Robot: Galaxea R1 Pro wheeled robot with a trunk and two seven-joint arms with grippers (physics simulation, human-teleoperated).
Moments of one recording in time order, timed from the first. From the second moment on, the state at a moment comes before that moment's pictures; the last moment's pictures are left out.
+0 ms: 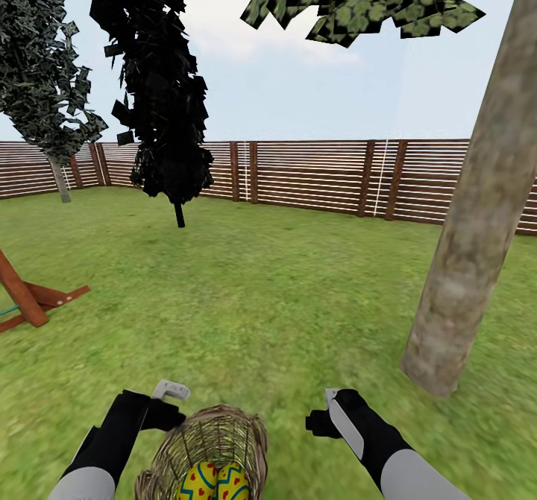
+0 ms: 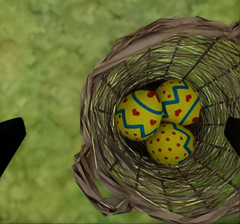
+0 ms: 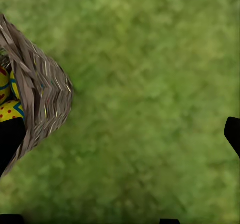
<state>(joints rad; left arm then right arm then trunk) -0.51 -0.02 0.34 -0.78 -0.71 0.58 -0.48 -0.59 0.07 0.29 -0.55 -0.45 0.70 -0.25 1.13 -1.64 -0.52</state>
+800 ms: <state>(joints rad) -0.51 -0.02 0.34 -0.78 -0.71 0.56 -0.48 -0.59 0.07 0.29 -0.55 -0.45 0.69 -0.25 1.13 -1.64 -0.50</state>
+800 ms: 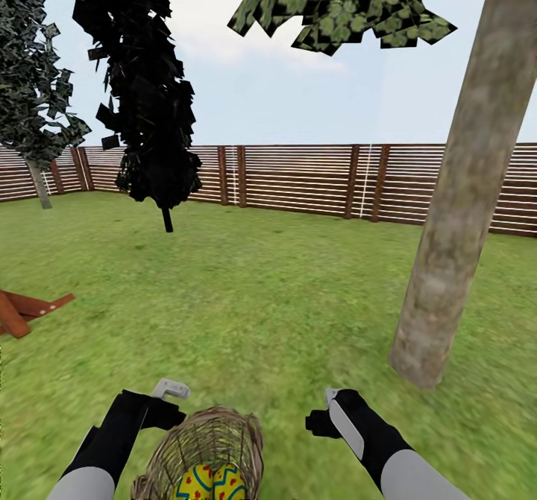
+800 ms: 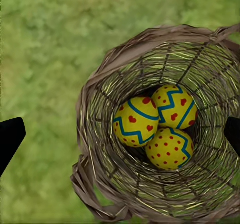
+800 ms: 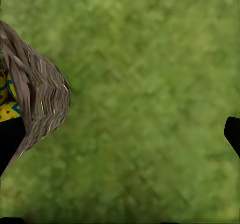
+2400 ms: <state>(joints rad) -0.51 -0.02 0.34 -0.77 -0.71 0.56 -0.48 -0.59 0.07 0.29 -0.56 -0.45 0.68 -0.25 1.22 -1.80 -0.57</state>
